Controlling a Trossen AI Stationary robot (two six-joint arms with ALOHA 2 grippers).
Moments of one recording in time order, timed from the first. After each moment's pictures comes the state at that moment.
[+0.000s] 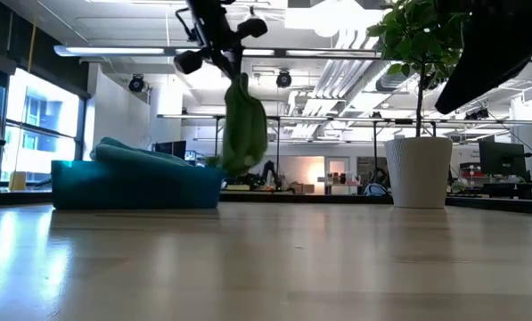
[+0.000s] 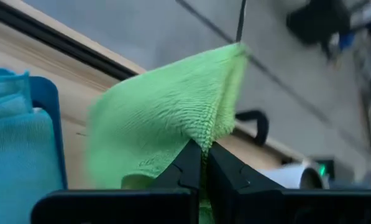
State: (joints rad) left arm 0.45 1.66 1.59 -0.81 -0.56 -1.49; right arm 0.65 1.45 0.97 -0.88 0.71 1.14
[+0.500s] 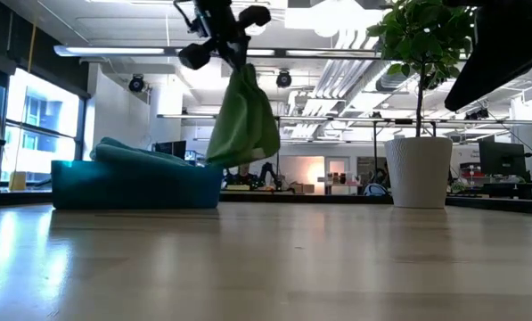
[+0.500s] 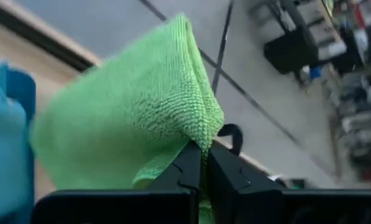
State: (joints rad) left arm 0.37 1.66 1.59 -0.77 -0.71 -1.63; right arm 0.69 1.45 0.97 -0.87 0.70 1.14
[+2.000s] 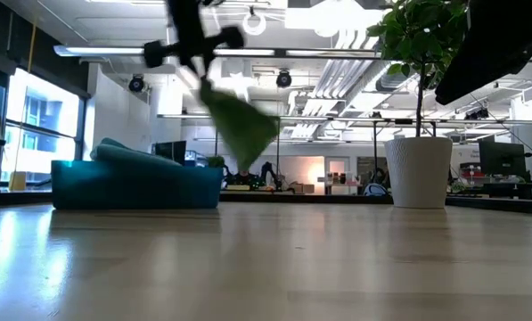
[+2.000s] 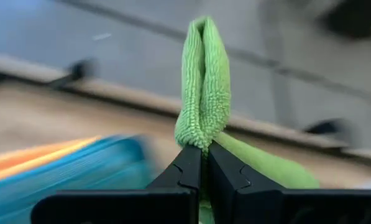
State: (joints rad) left arm 0.37 1.57 1.47 -0.93 -0.83 -1.32; right arm 0.68 1.45 0.97 -0.75 0.68 1.10
